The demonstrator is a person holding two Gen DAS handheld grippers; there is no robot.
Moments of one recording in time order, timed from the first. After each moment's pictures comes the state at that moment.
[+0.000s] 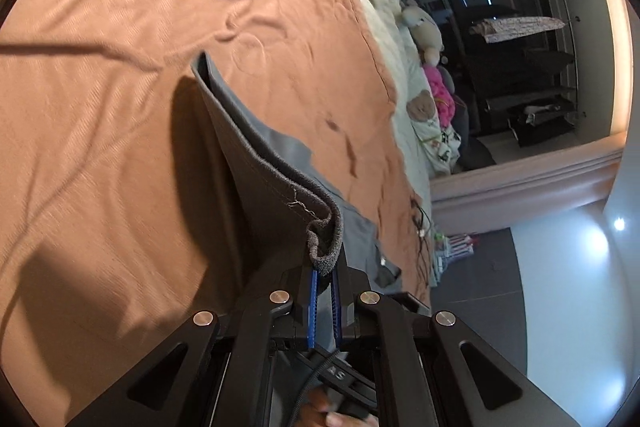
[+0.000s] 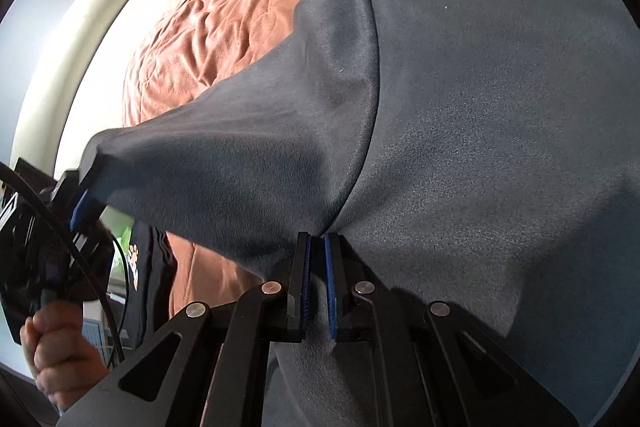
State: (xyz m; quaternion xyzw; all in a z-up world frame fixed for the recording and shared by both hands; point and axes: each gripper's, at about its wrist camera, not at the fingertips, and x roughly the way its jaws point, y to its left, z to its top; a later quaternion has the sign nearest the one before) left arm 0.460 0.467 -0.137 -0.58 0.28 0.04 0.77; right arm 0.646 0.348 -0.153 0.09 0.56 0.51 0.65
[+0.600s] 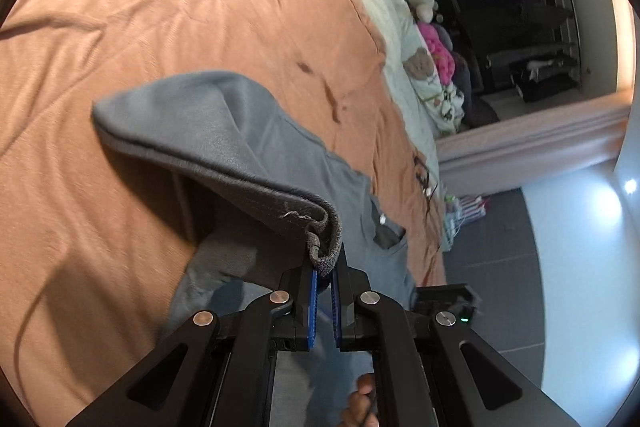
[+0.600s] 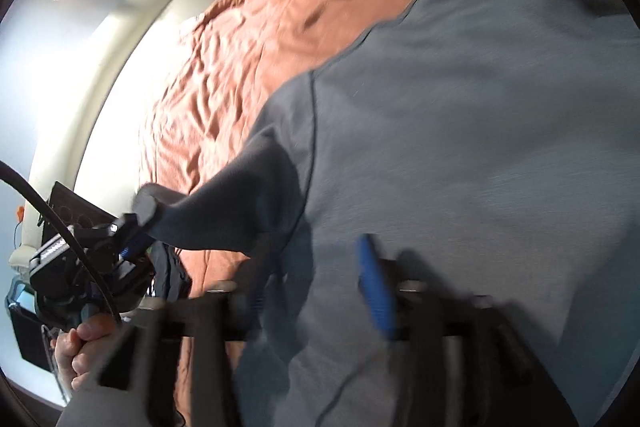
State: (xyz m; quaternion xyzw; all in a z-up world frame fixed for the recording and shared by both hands) left arm 0.500 0.408 -0.131 -0.53 0.34 0.01 0.78; right arm 0.669 0.239 -0.119 0.15 0.51 0.48 0.70
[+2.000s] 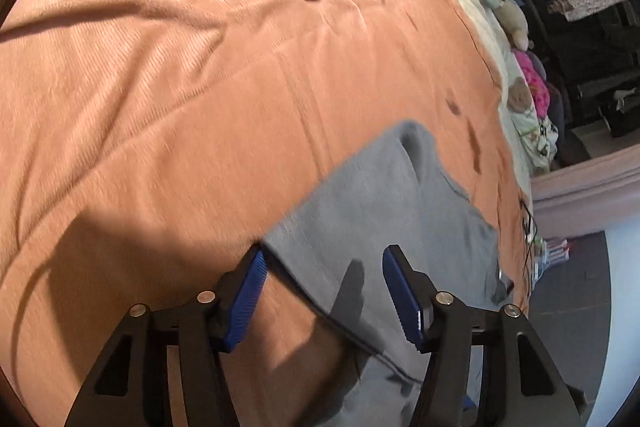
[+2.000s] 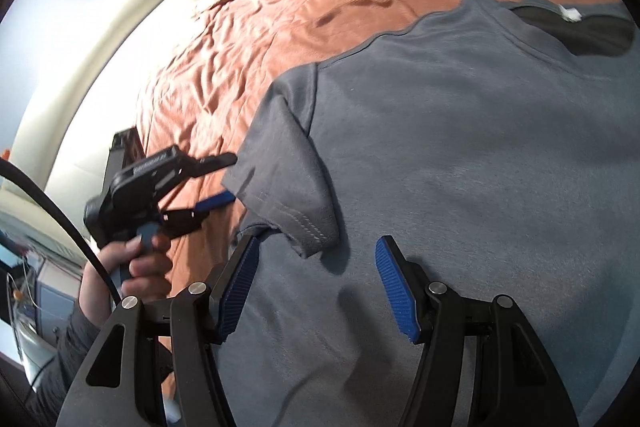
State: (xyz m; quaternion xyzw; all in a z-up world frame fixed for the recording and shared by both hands) left arm 0.492 0.467 -0.201 -0.51 0.37 0.18 0.75; right arm 0.640 0.238 -0.108 0.05 0.48 0.51 0.71
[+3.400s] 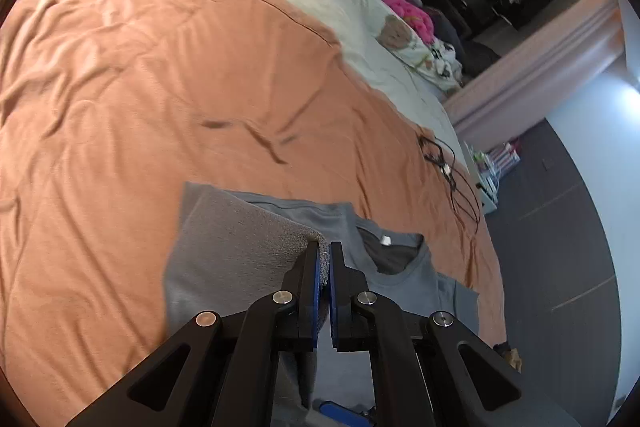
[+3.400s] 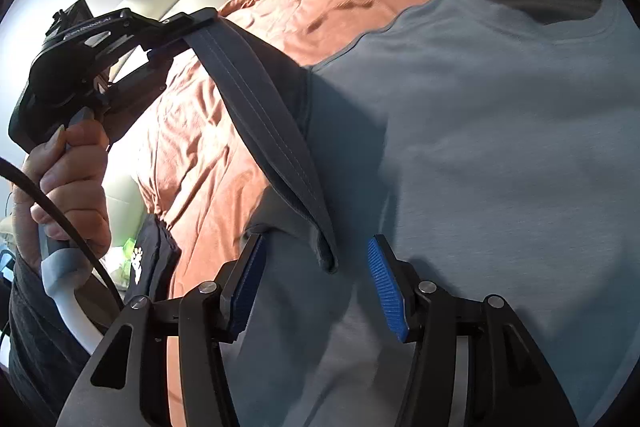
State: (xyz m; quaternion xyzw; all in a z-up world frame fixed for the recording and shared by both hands) left arm 0.612 0.377 -0.072 -0.37 0.37 0.01 0.85; right arm 0.651 0.197 -0.117 0.12 0.49 0.50 0.71
